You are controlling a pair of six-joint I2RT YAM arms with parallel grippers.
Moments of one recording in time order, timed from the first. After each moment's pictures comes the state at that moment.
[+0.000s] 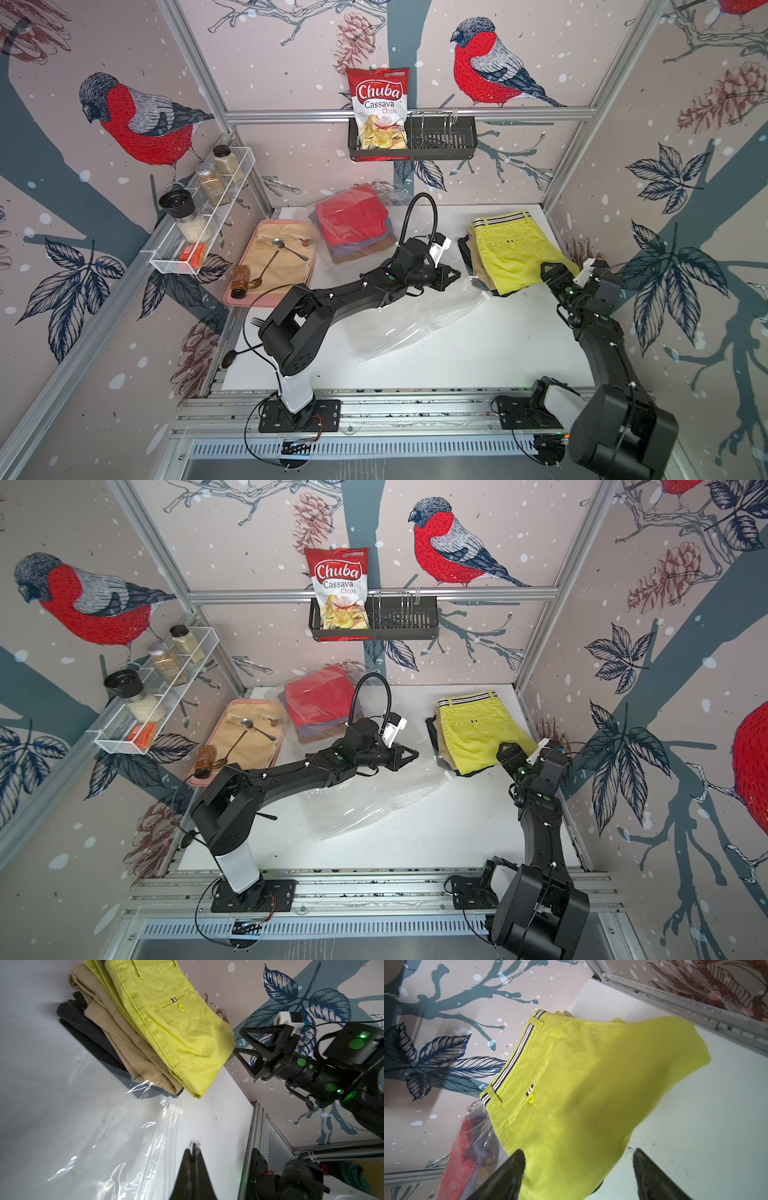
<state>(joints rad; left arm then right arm) -0.80 1.78 1.19 0.16 0.46 -0.52 -0.39 0.99 0.53 -0.04 -0.40 0.60</state>
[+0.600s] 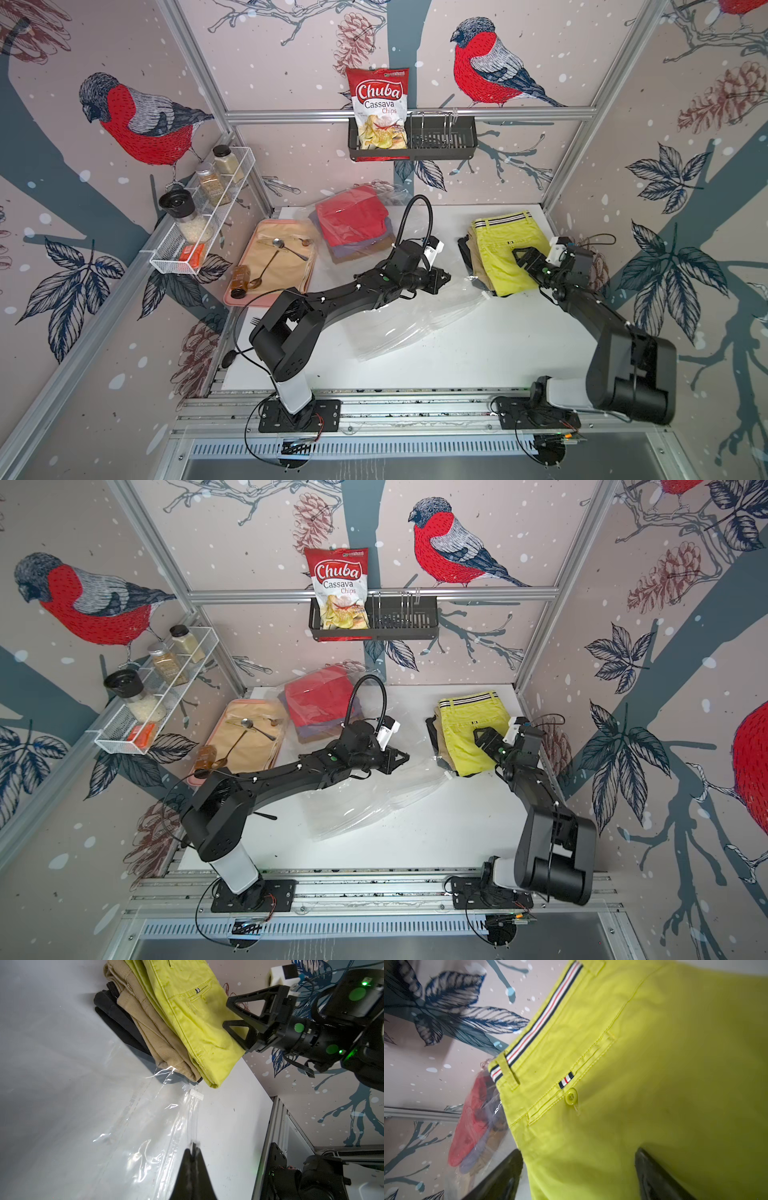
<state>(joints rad) -0.79 1.73 1.14 0.08 0.40 -0.47 -0.22 1.44 0.74 0.10 -0.51 0.52</state>
